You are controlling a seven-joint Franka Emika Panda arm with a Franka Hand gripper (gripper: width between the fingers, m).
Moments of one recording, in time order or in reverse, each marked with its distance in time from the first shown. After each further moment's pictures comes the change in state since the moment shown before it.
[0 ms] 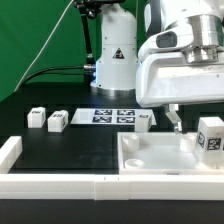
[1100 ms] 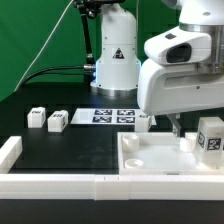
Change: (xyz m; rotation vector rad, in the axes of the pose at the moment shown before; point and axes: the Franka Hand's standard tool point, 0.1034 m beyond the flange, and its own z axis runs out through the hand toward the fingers) arm 0.011 0.009 0.004 0.055 -0.515 0.036
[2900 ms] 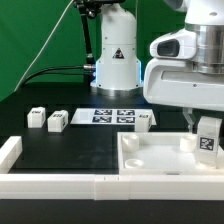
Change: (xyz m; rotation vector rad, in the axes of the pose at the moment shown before) arm 0.001 -0.011 0.003 0.001 0.020 0.644
